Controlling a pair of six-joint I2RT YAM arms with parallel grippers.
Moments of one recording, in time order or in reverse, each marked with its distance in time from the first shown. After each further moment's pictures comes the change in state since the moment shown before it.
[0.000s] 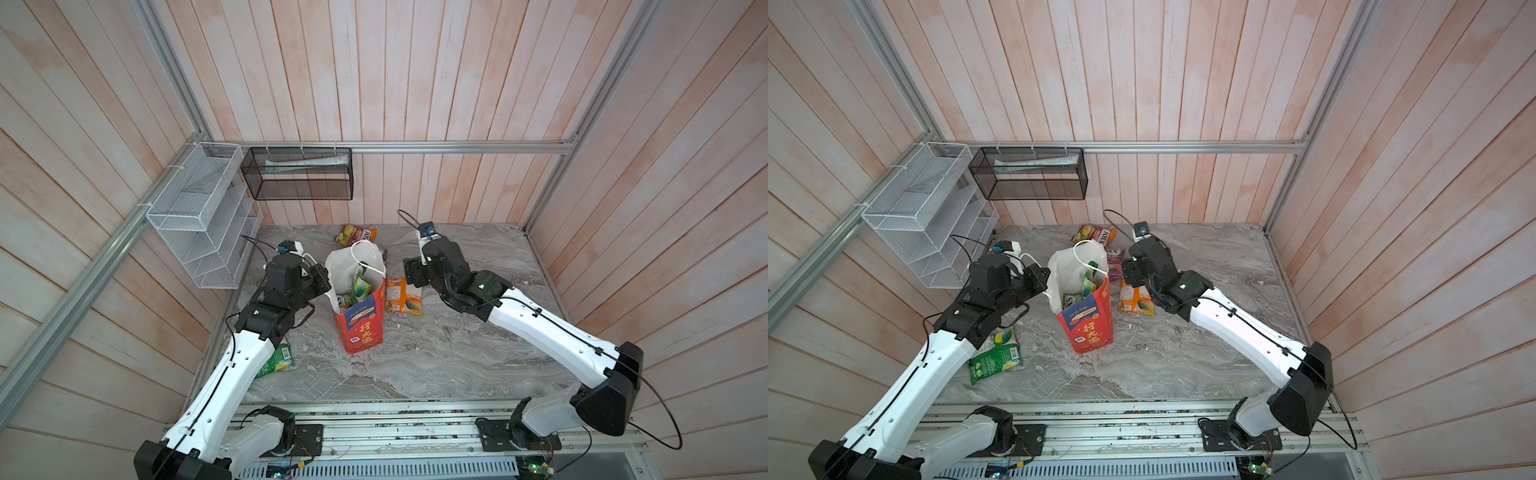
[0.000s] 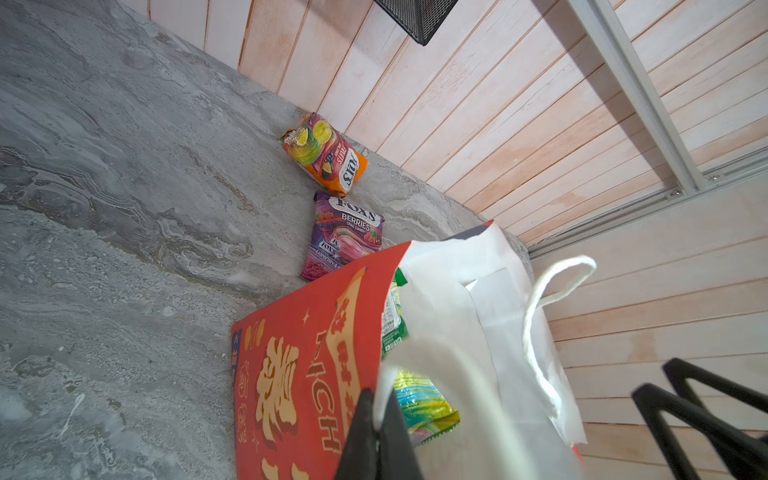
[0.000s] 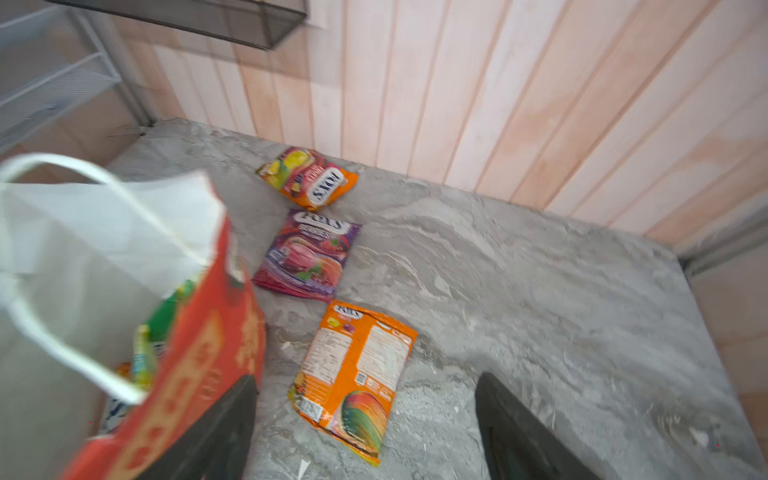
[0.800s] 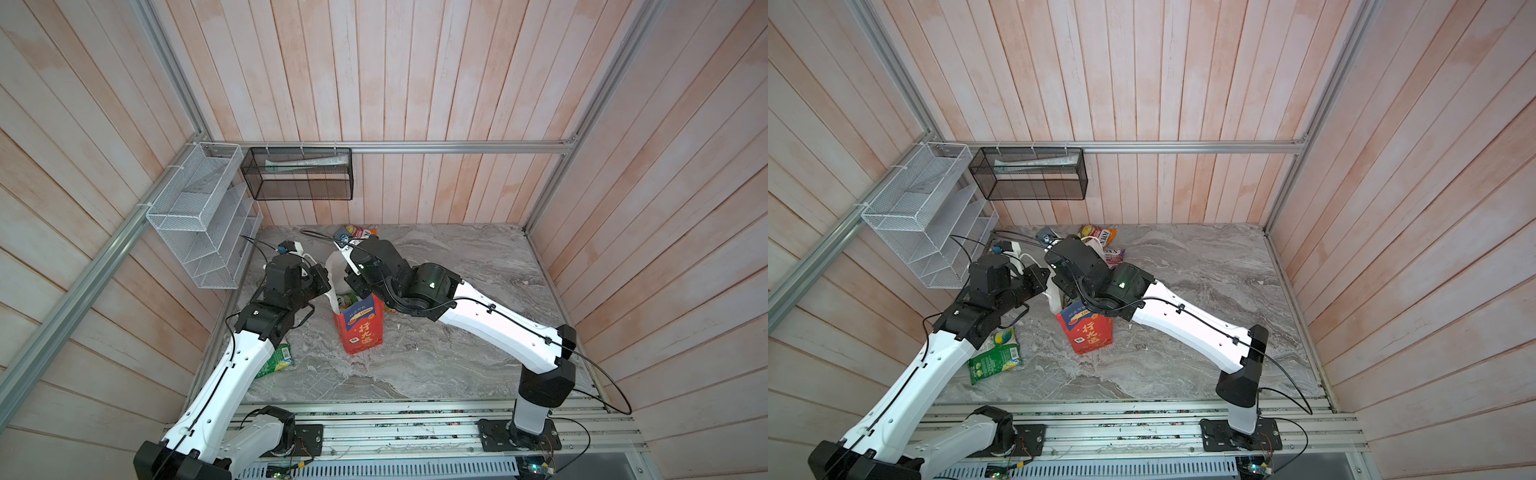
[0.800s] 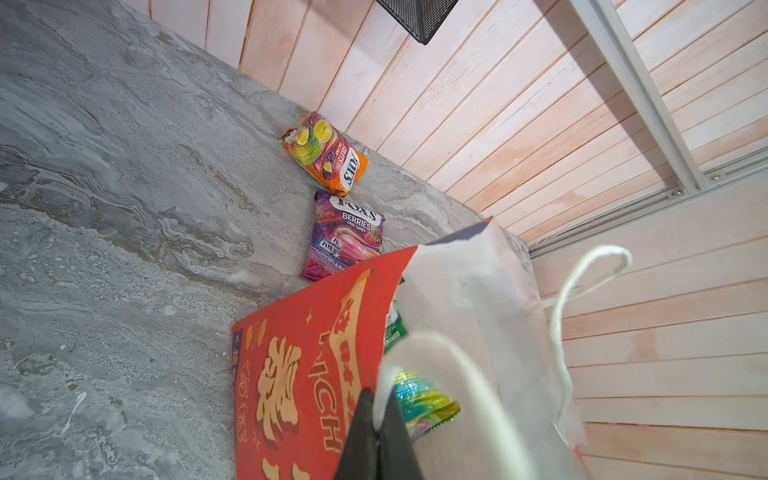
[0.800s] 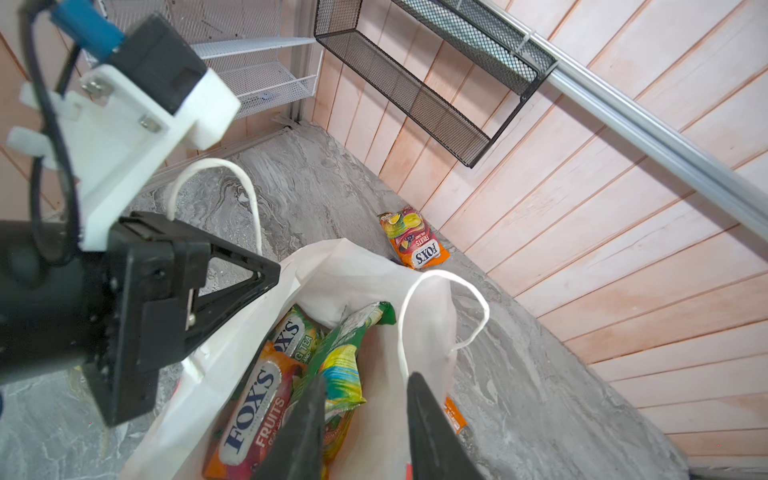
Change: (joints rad) left arm 0.000 -0.002 0.000 -0.003 0.000 0.000; right arm 0.409 0.407 0.774 -0.329 0.109 -0.323
